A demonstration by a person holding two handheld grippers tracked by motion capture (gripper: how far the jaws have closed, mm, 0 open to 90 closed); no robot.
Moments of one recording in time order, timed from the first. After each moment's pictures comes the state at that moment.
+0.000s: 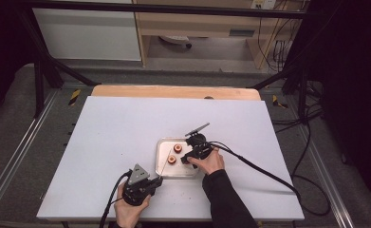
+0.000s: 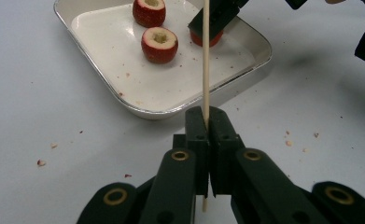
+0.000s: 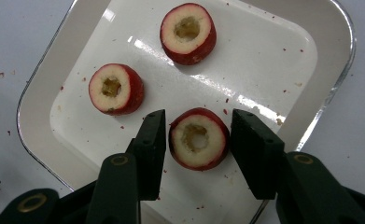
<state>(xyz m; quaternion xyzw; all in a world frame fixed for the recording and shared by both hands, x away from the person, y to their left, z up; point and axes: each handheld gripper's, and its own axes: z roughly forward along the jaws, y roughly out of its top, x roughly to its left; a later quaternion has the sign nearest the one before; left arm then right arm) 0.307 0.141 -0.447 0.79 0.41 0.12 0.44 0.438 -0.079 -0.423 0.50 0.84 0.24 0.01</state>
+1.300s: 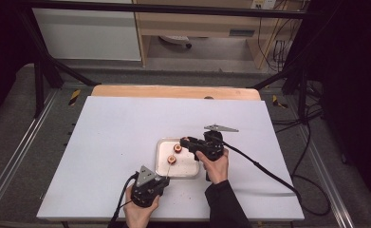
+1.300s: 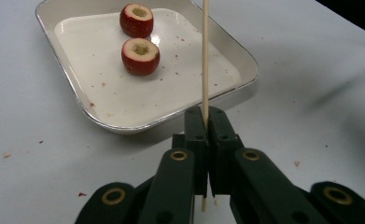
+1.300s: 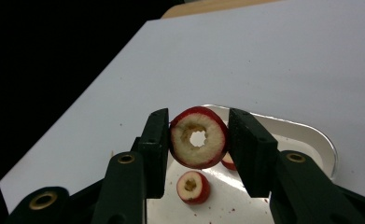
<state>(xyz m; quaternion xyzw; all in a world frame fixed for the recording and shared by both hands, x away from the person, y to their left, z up) 0.300 0.116 -0.448 0.76 0.45 0.12 0.46 0.410 -0.111 -0.390 0.49 0.69 0.53 0.03</state>
